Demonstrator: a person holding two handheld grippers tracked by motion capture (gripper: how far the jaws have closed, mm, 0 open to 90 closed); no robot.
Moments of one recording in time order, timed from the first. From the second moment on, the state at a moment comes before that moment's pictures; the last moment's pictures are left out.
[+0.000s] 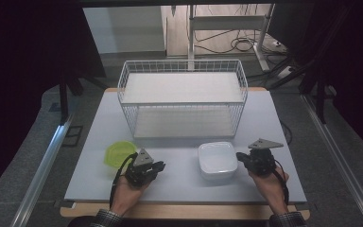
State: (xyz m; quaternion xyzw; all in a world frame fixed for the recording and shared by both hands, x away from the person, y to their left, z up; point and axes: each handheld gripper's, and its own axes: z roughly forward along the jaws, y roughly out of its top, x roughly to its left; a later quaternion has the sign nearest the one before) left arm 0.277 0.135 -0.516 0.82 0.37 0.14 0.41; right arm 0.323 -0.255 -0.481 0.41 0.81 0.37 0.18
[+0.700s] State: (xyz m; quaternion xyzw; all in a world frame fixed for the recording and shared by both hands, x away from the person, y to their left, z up) left arm 0.293 0.115 -0.519 0.82 0.37 0.12 0.43; right arm 0.308 -0.207 -0.490 0.37 0.84 0.38 0.13
